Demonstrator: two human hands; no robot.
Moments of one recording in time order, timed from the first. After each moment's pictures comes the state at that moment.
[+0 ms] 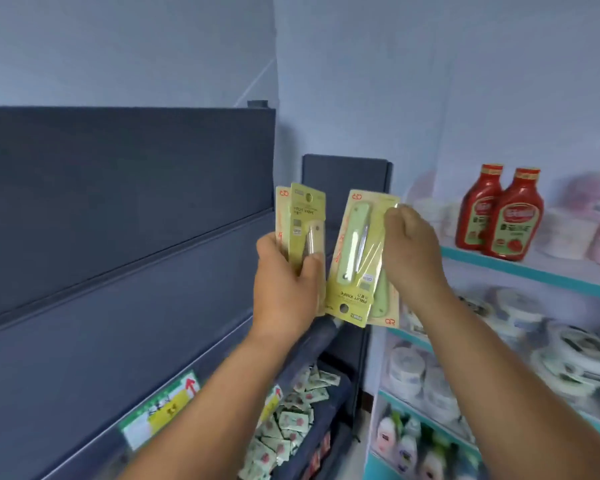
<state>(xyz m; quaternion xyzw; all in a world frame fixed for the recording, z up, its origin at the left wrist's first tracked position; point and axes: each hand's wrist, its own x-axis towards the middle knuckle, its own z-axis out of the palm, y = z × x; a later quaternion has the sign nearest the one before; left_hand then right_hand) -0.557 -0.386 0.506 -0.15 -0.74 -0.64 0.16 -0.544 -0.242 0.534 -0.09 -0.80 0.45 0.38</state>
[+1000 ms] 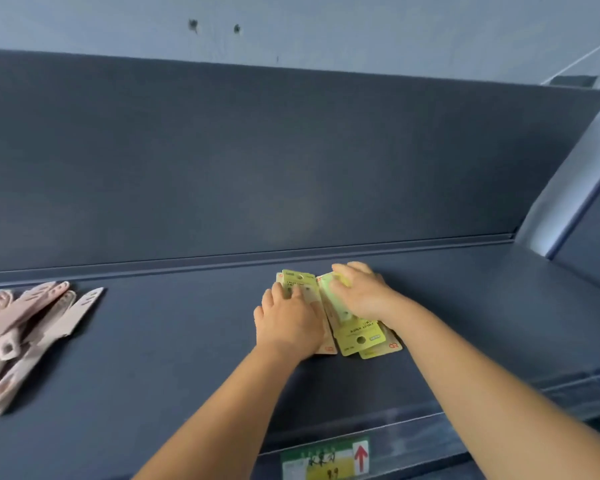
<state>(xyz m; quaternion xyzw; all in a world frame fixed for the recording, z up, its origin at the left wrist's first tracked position) -0.663 -0.601 0.435 0.26 -0.94 -0.20 0.05 -0.767 -0.501 0.450 0.24 -0.93 0.25 -0.12</state>
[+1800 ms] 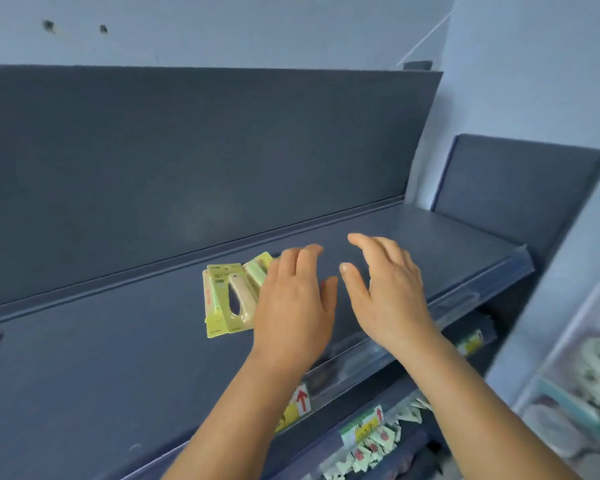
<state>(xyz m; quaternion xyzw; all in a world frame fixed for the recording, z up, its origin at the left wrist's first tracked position) -0.618 -0.512 0.465 -0.05 -0.91 -0.24 0.33 -0.646 -0.387 0.473 0.13 -0.92 0.29 0.23</state>
